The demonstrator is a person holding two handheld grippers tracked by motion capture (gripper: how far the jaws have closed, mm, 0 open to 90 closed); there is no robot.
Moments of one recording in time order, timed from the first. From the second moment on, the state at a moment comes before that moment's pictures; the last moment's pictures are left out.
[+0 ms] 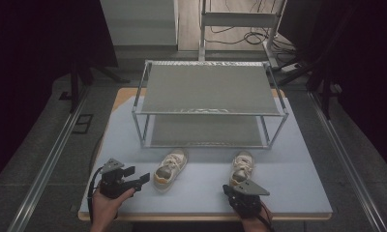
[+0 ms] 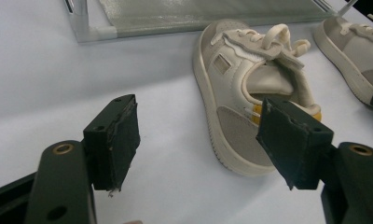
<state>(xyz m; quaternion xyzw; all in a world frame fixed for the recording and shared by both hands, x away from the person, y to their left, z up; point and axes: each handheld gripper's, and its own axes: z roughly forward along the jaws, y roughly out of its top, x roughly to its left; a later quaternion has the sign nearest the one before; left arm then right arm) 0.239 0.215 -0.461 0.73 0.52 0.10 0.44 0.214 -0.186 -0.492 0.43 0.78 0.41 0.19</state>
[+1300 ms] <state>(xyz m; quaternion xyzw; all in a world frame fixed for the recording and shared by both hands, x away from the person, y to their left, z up) 0.227 0.202 -0.446 0.74 0.50 0.10 0.45 0.206 -0.253 -0.449 0.44 0.72 0.50 0.21</state>
